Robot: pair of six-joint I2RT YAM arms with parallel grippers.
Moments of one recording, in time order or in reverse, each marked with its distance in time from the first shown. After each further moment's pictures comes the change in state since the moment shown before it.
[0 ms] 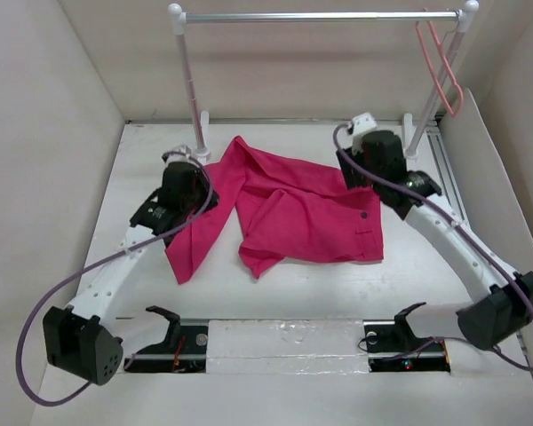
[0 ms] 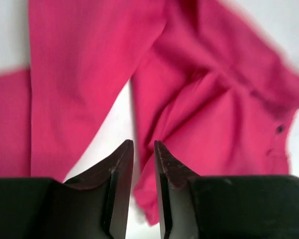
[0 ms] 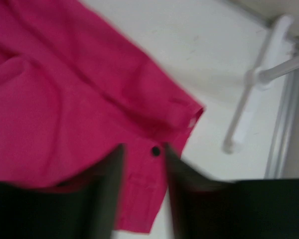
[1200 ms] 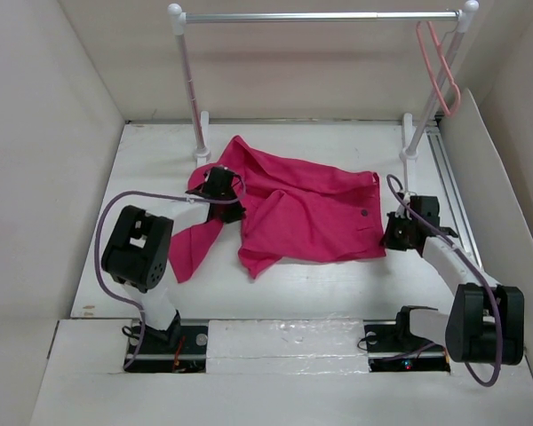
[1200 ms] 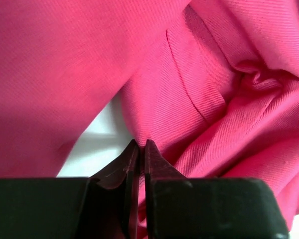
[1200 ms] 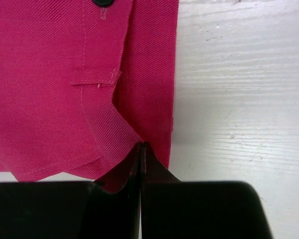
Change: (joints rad) left arm -0.025 0.616 -0.024 0.338 0.191 -0.156; right arm -0.497 -0.134 -0.736 0.180 -0.549 0.227
